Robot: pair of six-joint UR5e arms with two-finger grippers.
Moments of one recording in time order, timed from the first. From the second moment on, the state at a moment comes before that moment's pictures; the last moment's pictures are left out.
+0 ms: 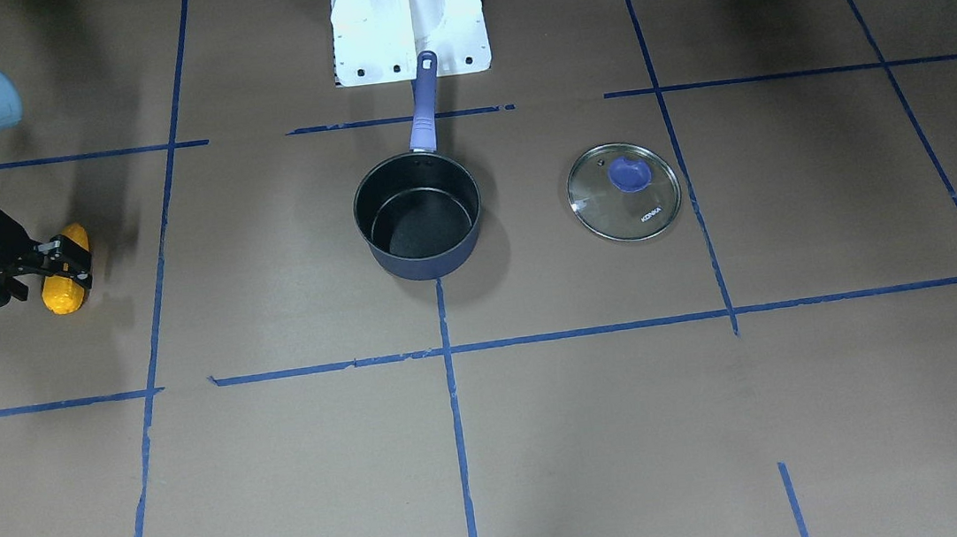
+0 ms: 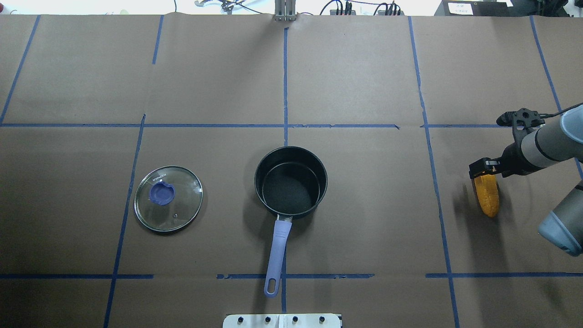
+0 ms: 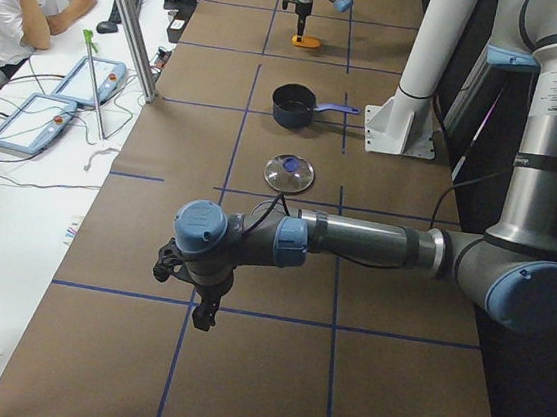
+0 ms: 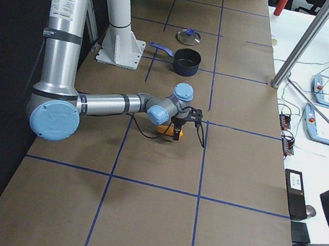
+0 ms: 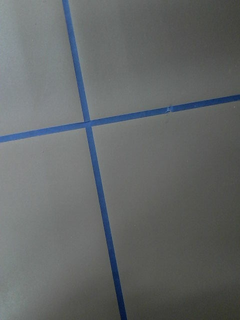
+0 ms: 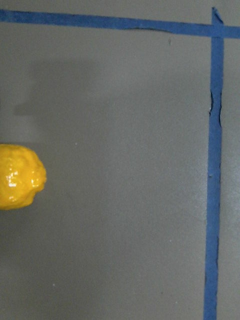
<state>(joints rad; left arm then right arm) -1.65 -1.60 -1.58 -1.43 -2.37 0.30 0.86 -1.61 1.71 -1.05 2.10 0.87</state>
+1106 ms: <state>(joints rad) -1.65 -1.58 -1.58 -1.43 -2.41 0.30 0.83 -1.32 1.93 -1.52 2.11 0.88</state>
